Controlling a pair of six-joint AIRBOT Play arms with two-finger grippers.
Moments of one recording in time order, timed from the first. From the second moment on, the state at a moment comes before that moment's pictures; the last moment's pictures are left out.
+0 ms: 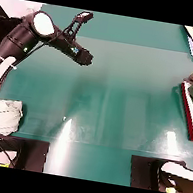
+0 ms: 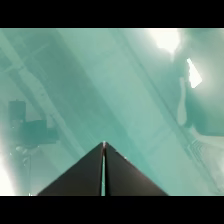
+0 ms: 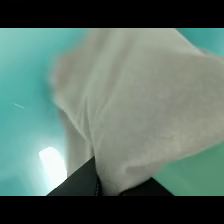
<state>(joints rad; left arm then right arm) -0.40 -1.47 1.61 1.10 -1.15 -1.36 -0.81 -1.36 1.83 -1.28 1.53 1.43</state>
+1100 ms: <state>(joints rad) -0.40 -1.47 1.61 1.10 -1.15 -1.33 -0.68 -1.01 1.33 -1.16 1.51 1.47</state>
